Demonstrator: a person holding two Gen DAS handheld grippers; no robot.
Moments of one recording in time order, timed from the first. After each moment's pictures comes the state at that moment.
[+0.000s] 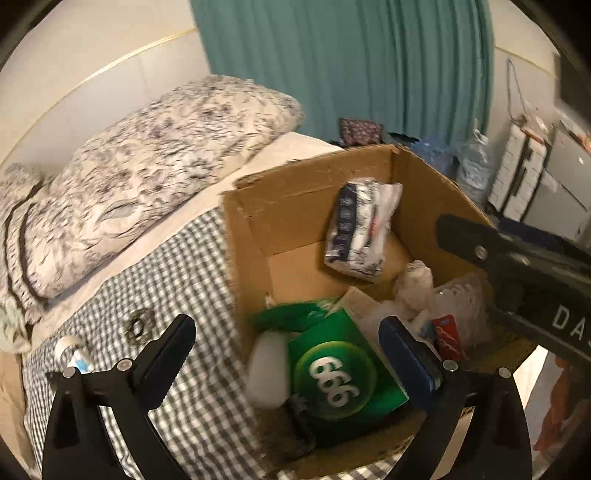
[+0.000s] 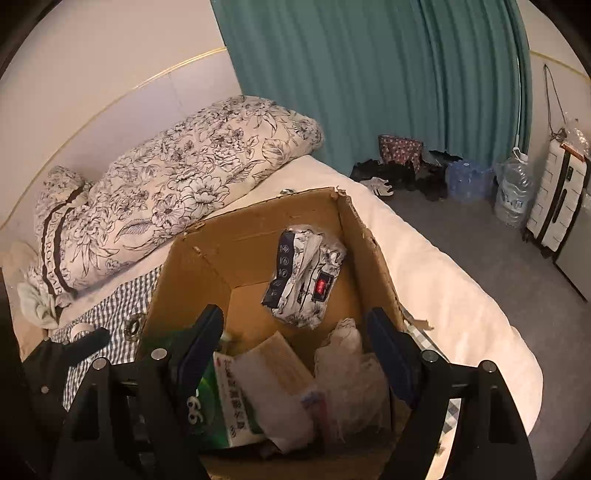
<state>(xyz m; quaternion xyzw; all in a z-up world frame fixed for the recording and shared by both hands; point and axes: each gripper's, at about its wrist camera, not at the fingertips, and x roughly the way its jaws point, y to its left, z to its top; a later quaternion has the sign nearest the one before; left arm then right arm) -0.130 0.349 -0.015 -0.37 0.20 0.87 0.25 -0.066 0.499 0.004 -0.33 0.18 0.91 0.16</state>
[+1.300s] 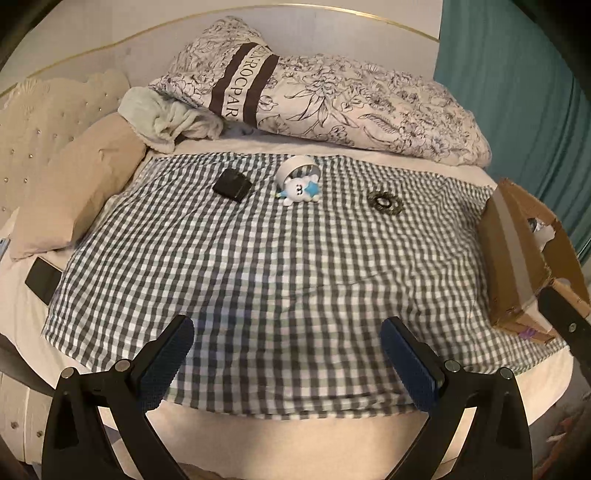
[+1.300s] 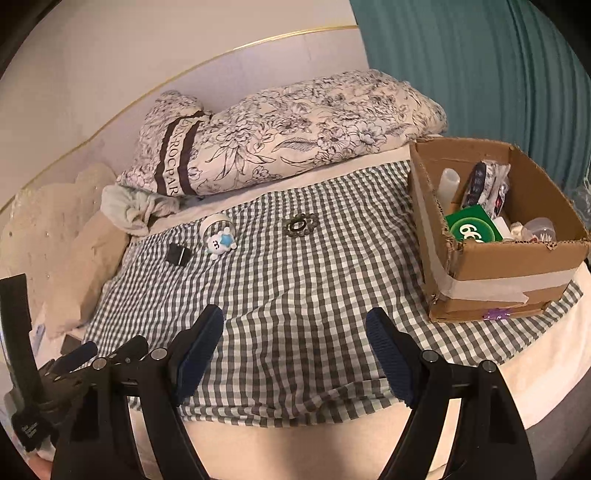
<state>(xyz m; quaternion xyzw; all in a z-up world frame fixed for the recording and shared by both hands) -0.048 -0.035 -0.047 -0.43 -0.02 0.90 0.01 0.000 0.195 -0.013 -0.35 0.13 0.93 0.00</state>
